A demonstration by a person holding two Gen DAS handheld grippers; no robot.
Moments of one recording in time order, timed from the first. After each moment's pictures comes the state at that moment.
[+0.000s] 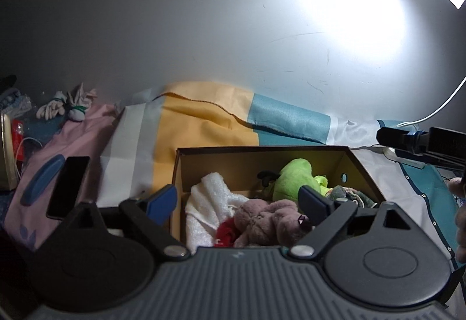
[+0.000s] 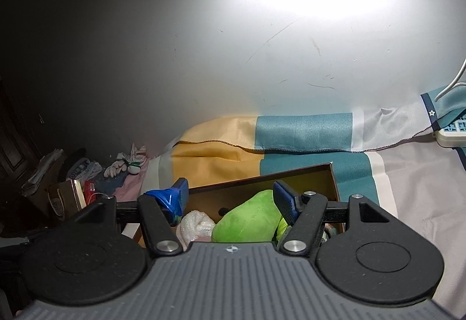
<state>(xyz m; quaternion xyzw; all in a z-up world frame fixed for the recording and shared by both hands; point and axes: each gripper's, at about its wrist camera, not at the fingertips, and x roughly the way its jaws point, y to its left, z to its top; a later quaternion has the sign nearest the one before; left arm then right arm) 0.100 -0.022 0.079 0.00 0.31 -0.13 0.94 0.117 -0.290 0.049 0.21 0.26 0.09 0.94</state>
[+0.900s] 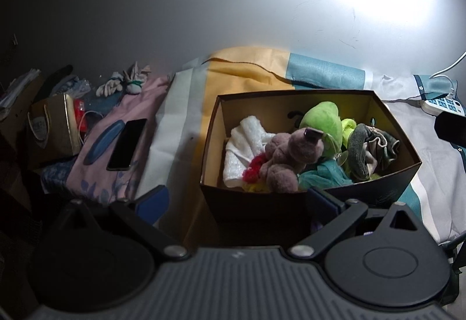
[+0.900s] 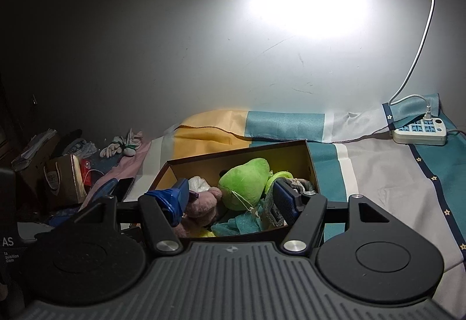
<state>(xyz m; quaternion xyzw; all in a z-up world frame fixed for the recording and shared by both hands) 0.015 -0.055 0.066 0.07 0.36 0.00 0.93 -0.002 -0.251 0.076 0.15 0.25 0.05 0.95</state>
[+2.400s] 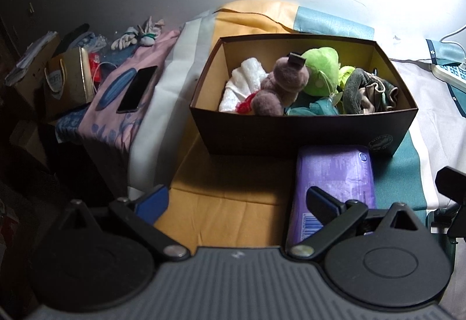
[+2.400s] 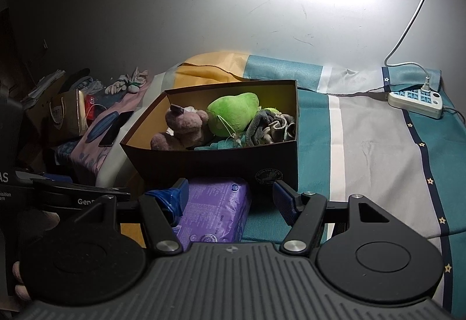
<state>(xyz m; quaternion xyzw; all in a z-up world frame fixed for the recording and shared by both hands) -0.030 -0.092 0.036 0.06 0.43 0.05 0.90 -0.045 -0.276 0.042 0.10 0.34 0.09 0.93</state>
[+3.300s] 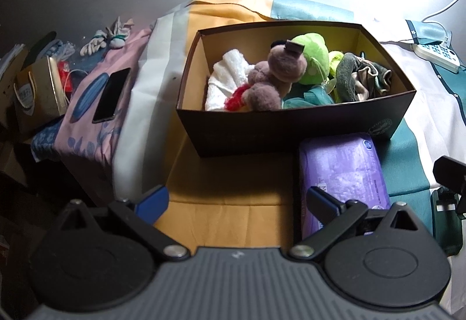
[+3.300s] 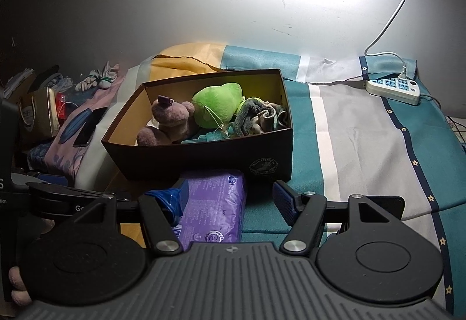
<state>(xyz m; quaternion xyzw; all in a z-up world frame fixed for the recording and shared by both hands) -0.005 -0.065 0.023 0.09 0.45 -0.02 0.89 -0.040 -0.235 0.041 0.10 0.36 0.01 0.93</state>
